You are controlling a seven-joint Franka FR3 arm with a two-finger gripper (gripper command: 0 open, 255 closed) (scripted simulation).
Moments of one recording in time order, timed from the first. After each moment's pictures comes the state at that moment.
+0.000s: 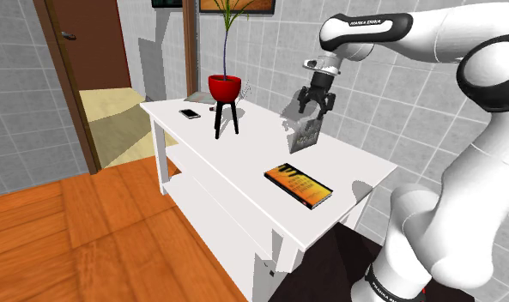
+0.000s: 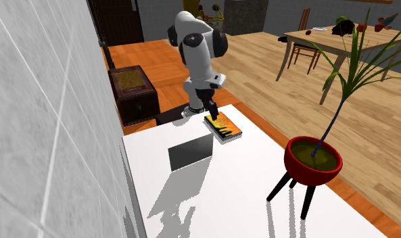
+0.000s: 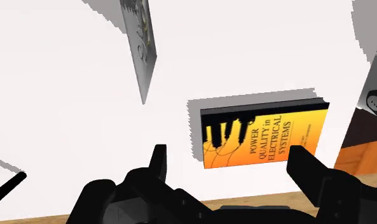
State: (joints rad) arm 0.48 -0.22 -0.98 -1.82 0.05 1.61 -1.78
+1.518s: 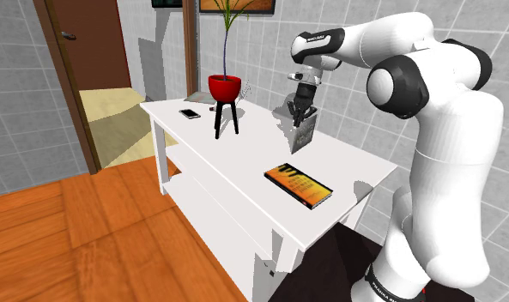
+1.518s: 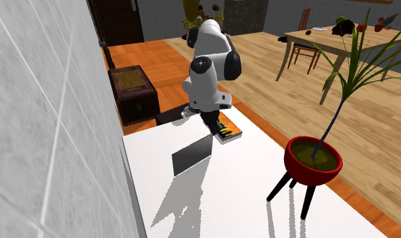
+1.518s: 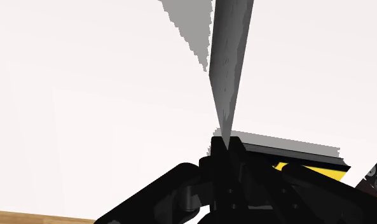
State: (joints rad) arm 0.41 0.25 -1.10 -1.65 0.38 1.58 -2.33
